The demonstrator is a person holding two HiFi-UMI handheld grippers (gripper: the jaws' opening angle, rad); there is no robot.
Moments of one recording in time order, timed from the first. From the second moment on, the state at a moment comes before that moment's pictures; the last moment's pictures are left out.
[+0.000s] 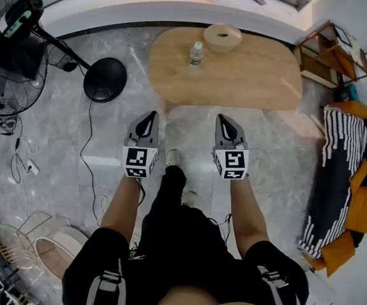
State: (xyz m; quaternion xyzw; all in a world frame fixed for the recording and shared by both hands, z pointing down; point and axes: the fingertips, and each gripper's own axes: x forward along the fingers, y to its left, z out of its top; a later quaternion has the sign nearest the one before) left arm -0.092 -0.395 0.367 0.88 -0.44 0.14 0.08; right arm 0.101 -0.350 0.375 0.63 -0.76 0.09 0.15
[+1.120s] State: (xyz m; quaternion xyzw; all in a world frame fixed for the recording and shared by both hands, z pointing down) left arm -0.084 -0.360 0.779 0.90 -0.42 0.10 -0.01; right arm 0.193 -0.305 0.839 0.65 -0.74 0.15 -0.01
